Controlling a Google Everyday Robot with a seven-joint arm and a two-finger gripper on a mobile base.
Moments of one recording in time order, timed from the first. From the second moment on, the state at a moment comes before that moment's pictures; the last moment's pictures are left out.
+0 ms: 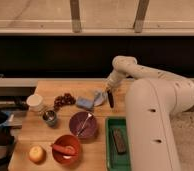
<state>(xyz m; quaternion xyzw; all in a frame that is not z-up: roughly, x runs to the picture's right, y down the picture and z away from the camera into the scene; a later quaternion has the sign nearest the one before) 0.118 0.020 0.939 -0.29 0.15 0.76 0.57</state>
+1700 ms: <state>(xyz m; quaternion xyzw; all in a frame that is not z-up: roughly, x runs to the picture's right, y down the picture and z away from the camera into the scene) 0.120 -0.015 0.946 -0.30 0.14 0.77 0.55</state>
